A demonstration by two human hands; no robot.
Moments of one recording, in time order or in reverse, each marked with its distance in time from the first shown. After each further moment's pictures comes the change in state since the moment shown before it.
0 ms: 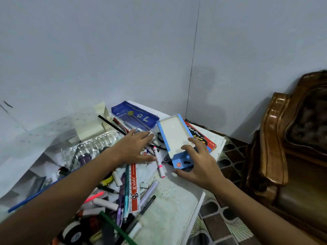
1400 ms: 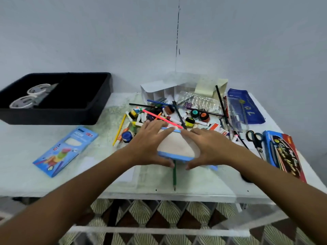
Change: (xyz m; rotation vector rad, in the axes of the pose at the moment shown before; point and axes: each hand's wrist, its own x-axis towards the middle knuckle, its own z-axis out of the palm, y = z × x) left_hand -0.223 0.172 0.022 -0.026 0.444 -0.846; right_hand 0.027 -0.120 -0.021 -0.287 -0.644 -1.144
